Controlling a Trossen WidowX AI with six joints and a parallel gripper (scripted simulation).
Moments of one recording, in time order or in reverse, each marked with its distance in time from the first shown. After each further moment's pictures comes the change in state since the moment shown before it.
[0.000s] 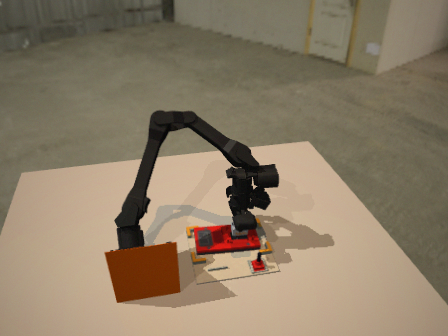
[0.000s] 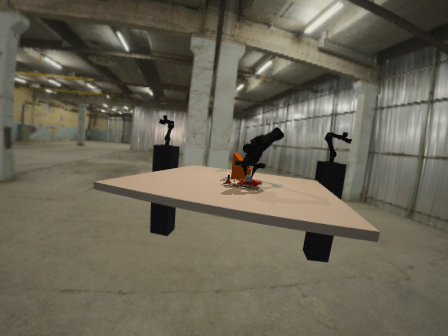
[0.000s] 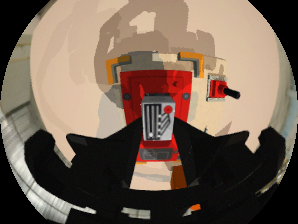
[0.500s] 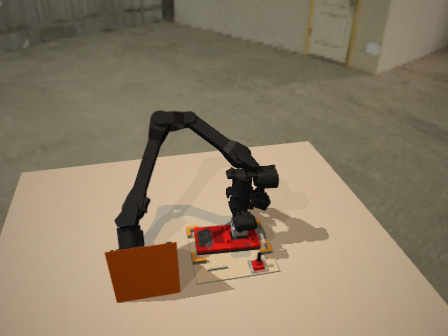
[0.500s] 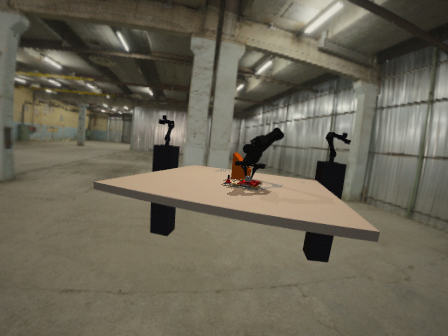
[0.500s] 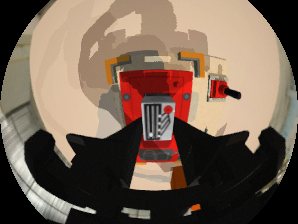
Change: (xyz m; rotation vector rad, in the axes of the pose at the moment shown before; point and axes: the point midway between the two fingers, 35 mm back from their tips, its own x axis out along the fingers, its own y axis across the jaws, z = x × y) arm 0.002 0.000 0.000 0.001 0.000 0.000
